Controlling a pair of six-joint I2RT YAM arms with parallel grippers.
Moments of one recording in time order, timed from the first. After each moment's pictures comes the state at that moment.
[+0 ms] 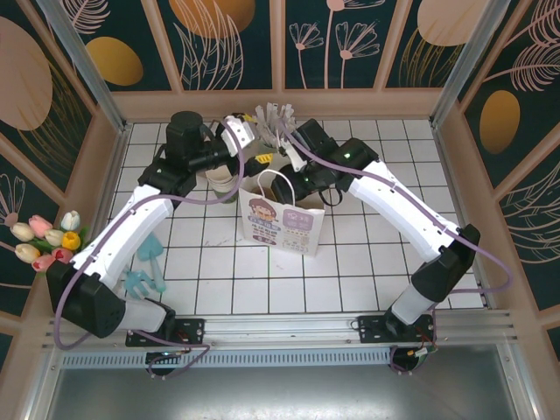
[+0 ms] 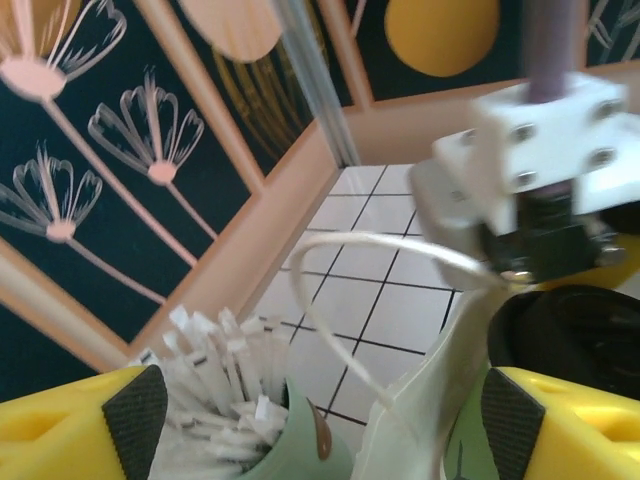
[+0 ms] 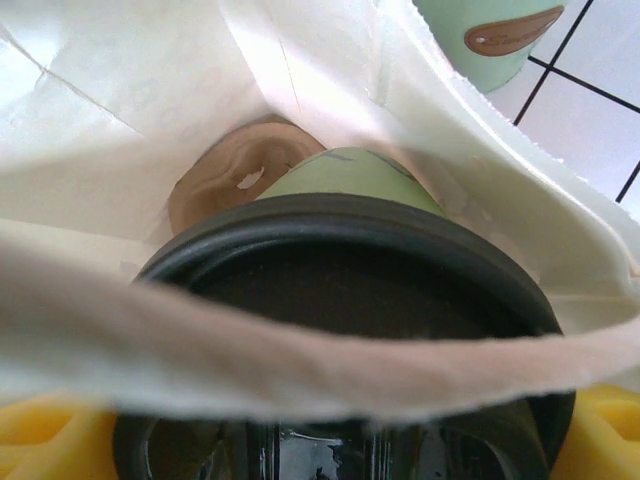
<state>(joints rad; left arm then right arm) -0.44 1.39 1.31 -0.17 0.58 0.53 0.78 1.62 1.75 -1.12 -0.01 0.20</state>
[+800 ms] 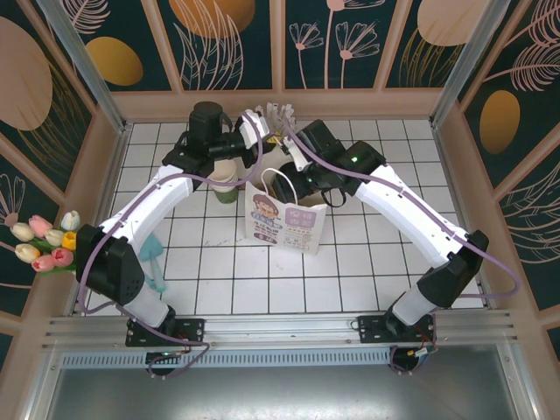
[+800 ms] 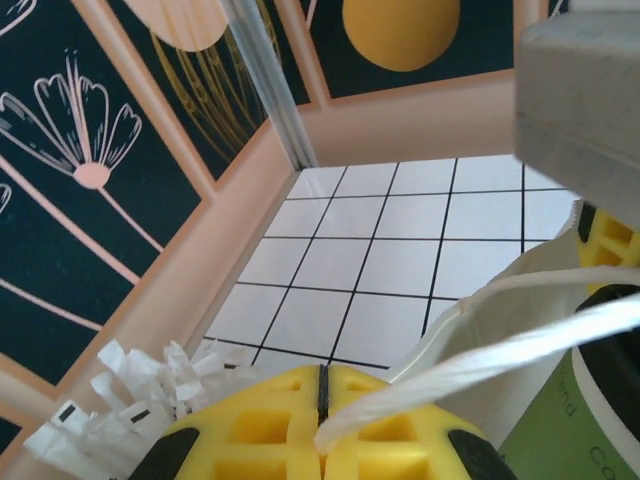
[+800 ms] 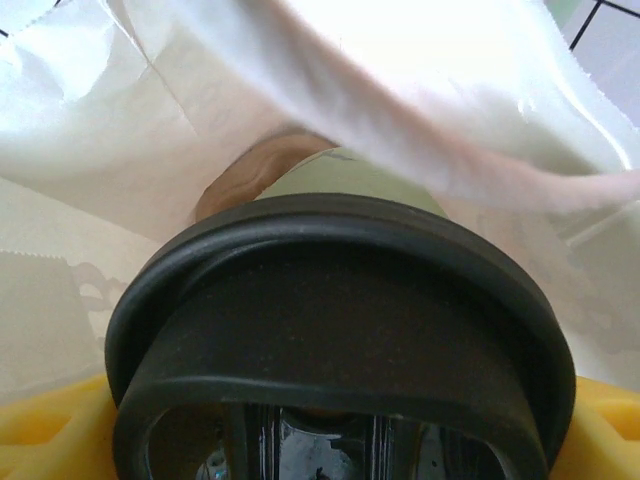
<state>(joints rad) -0.44 1.60 1.41 -0.12 0.65 0.49 0.78 1.57 1.71 -1.07 -0.01 0.20</state>
